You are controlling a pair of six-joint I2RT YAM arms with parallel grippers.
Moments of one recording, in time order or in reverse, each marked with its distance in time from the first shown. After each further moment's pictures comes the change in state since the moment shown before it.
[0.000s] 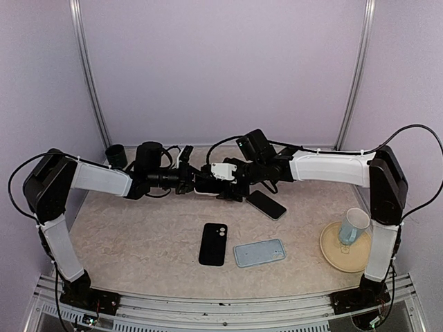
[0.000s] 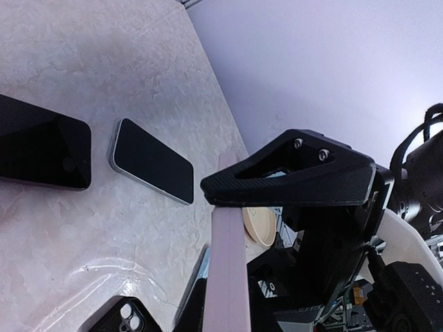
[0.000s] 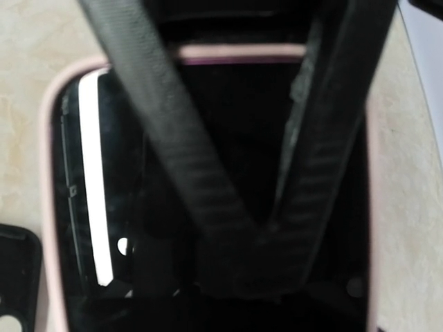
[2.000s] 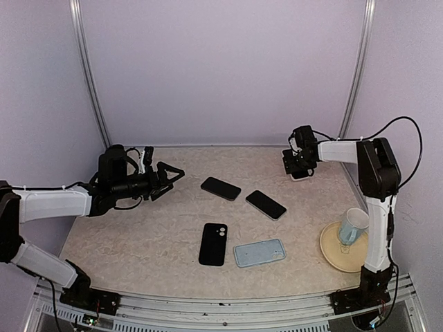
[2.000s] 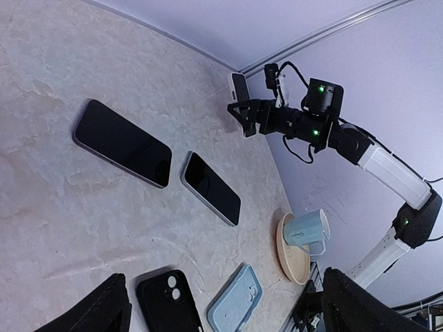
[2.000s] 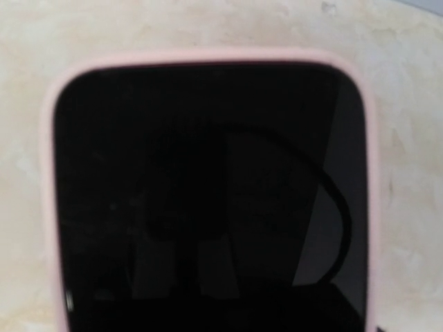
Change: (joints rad) left arm 0.051 -0.474 -0.327 -0.134 -0.329 0.019; right arm -0.547 0.234 0.100 -0.009 0.400 0.830
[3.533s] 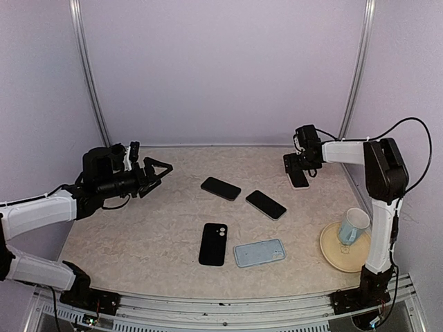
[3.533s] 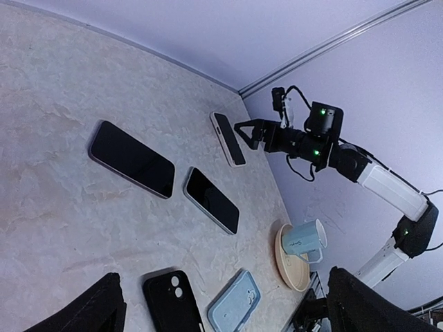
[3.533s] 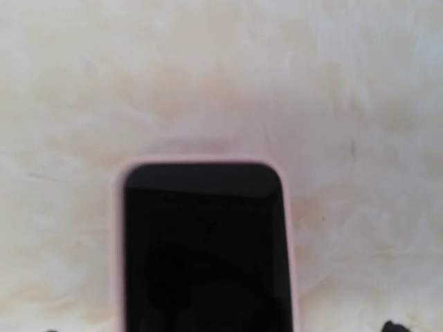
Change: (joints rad) left arm 0.053 -0.166 -0.026 -0.098 -0.014 0.021; right arm 0.006 -0.066 -0.093 0.037 0.045 0.088
